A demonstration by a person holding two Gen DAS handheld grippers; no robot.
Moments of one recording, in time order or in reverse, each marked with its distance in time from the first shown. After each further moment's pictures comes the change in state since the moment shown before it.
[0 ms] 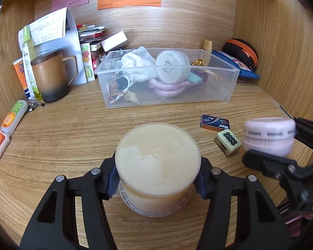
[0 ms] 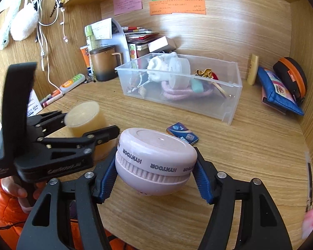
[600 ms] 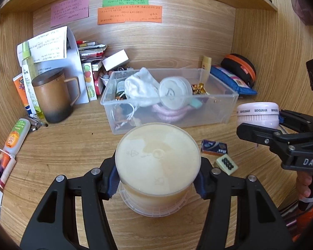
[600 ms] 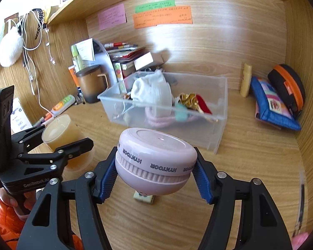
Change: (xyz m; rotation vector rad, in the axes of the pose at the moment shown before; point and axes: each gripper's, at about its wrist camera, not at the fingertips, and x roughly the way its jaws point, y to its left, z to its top) left arm -0.015 0.015 0.037 0.001 -0.053 -0.027; right arm 0.001 -0.032 0.046 0.055 -0.049 0.002
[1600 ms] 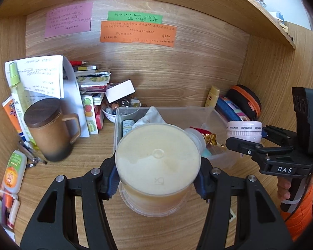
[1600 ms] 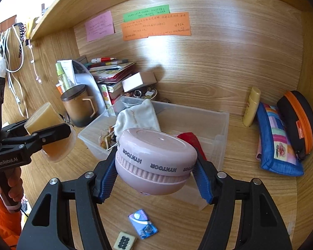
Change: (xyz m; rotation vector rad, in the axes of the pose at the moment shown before) left arm 0.024 0.038 0.087 -0.064 -0.028 -0.070; right arm 0.043 -0.030 0.082 -0.002 0.008 0.000
